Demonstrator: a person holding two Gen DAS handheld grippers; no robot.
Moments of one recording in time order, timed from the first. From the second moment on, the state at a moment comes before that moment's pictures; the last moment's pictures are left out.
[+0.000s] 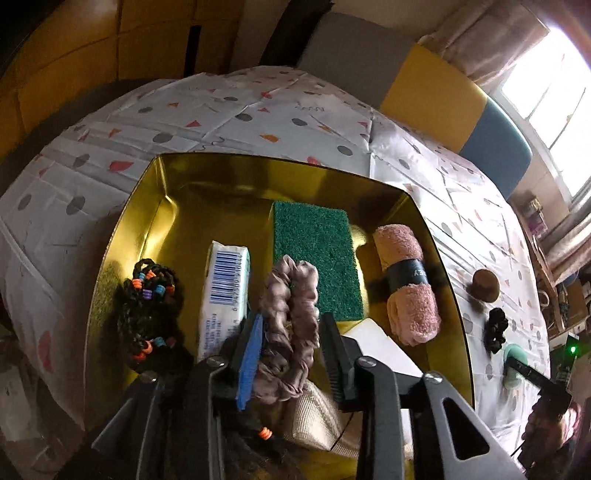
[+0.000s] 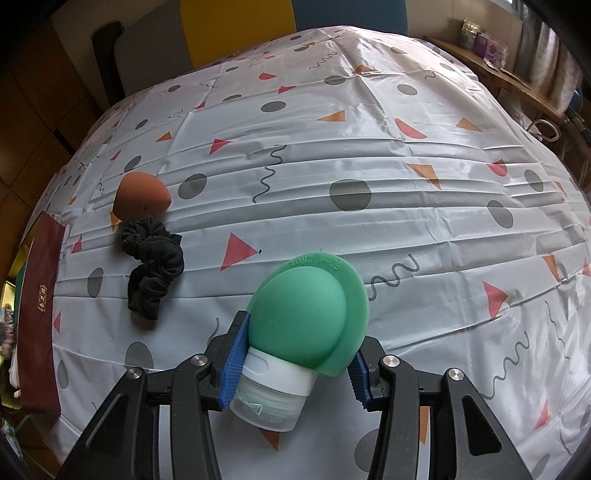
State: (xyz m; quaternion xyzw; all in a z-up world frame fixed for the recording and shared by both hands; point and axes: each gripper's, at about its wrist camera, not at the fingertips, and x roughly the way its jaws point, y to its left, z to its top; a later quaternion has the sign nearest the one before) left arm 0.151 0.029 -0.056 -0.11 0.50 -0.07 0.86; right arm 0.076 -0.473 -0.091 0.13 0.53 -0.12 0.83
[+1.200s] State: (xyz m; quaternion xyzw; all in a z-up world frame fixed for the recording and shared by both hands) left arm 0.060 0.021 0.001 -0.03 0.40 -0.05 0.91; right arm 0.075 -0.471 -0.087 0.12 0.53 -0.13 0.83
